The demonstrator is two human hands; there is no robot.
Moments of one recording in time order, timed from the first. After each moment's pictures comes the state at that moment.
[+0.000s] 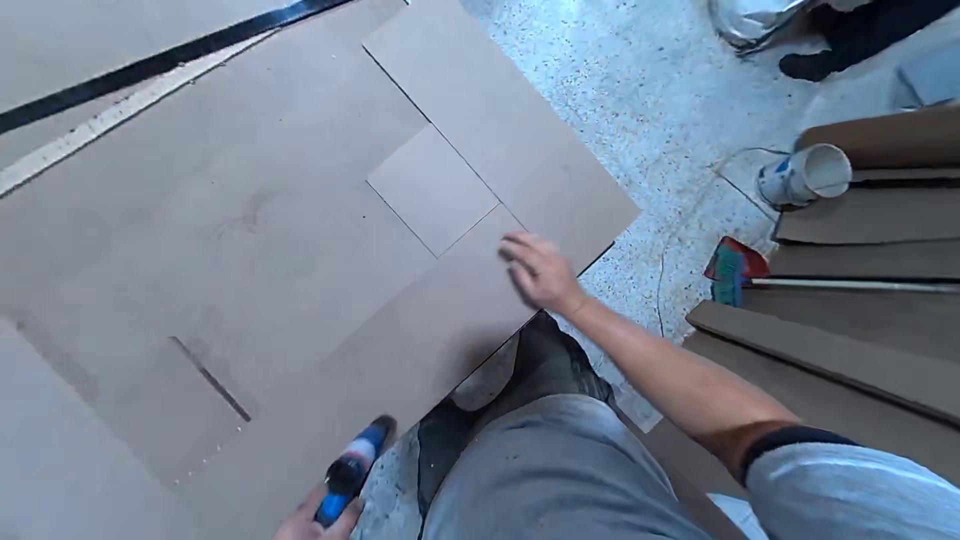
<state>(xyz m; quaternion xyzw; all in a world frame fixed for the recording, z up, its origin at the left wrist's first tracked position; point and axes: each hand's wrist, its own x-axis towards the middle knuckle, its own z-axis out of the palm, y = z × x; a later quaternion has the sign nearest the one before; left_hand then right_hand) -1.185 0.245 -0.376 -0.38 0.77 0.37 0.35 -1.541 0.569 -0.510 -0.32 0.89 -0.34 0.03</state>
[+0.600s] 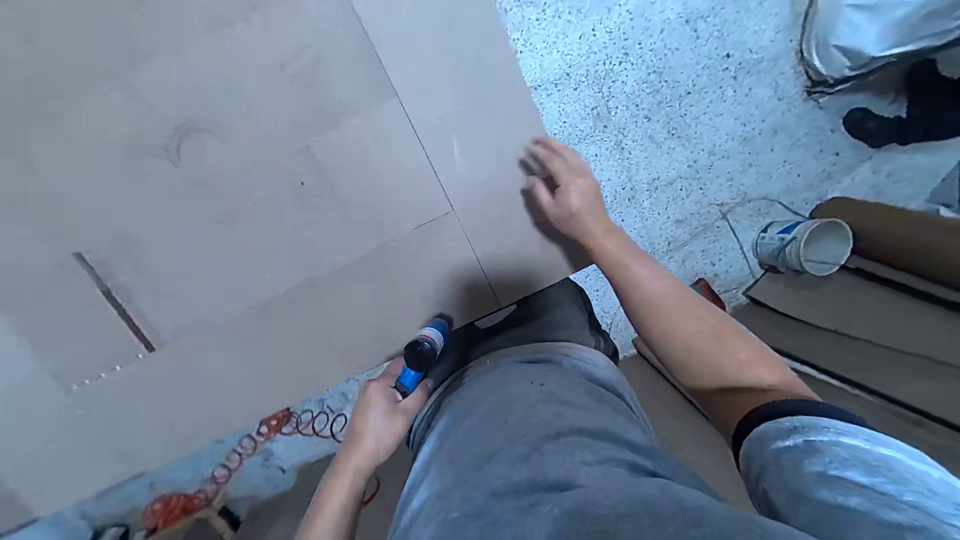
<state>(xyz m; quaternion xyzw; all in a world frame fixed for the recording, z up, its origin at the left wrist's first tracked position) -1.373 0.458 -0.406 -0.38 0.74 0.45 0.32 -1.762 0.643 -0.478 -0.35 0.89 -0.26 0.12</state>
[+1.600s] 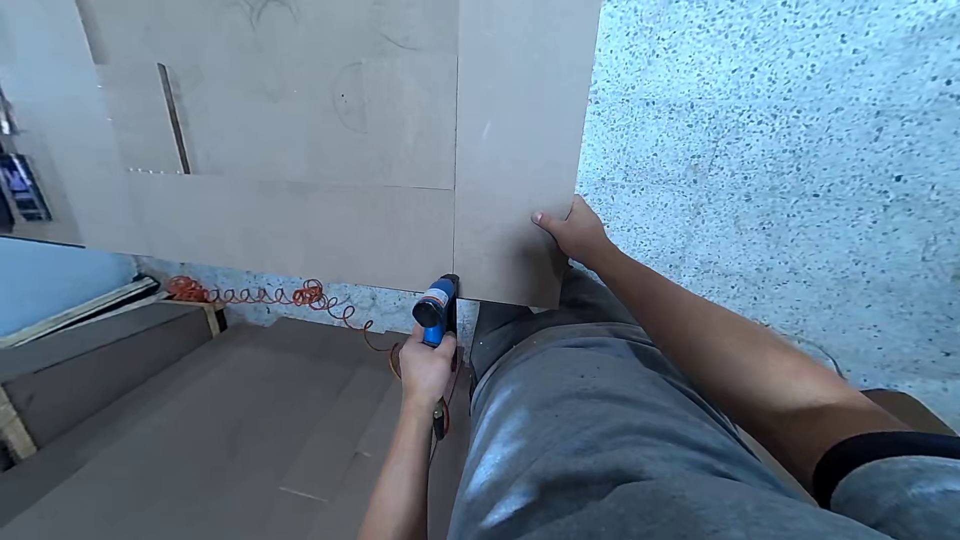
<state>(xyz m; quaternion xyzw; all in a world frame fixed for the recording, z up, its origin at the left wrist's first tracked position) -1.512 0.662 -0.416 -0.76 0.49 0.42 0.08 -1.834 0.661 -0.532 -0.18 0.77 -0.26 0.56</state>
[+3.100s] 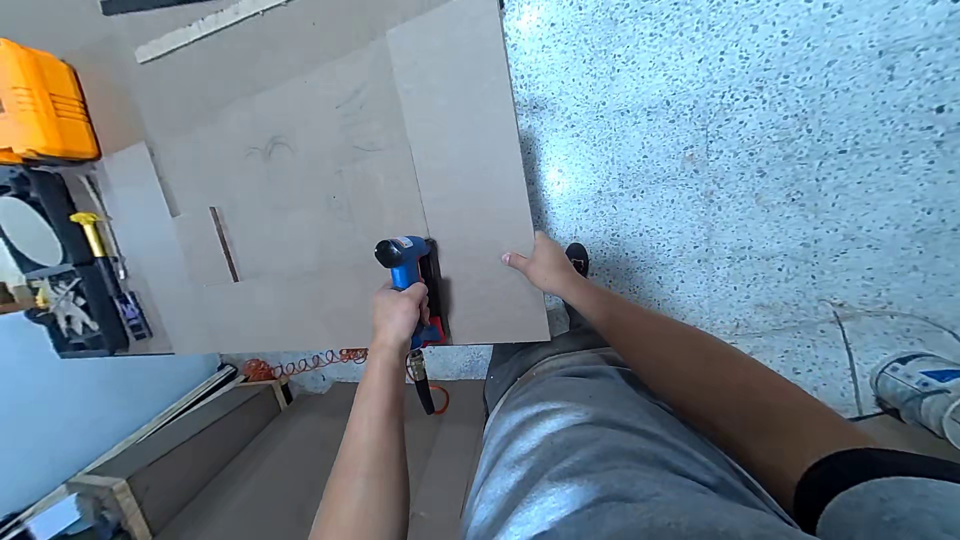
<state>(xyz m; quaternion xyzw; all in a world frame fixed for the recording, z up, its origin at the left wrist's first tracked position) -1.630 0.520 -0.410 -0.71 0.51 0.48 0.01 -1.839 0.658 -0.522 -0.18 0.75 -0.24 0.59</state>
